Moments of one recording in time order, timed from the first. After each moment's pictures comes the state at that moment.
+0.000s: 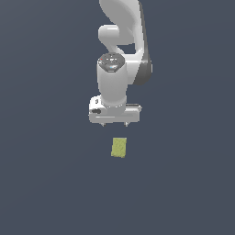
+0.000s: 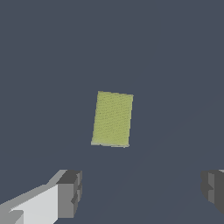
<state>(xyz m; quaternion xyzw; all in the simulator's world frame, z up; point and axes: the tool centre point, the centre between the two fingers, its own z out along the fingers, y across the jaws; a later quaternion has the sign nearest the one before) -0.001 -0.012 0.172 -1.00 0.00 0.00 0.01</state>
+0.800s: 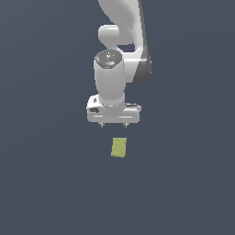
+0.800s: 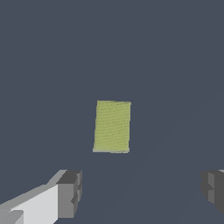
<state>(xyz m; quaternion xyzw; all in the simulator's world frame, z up) 0.008 -0.014 0.181 -1.00 0.03 -0.01 0.01</state>
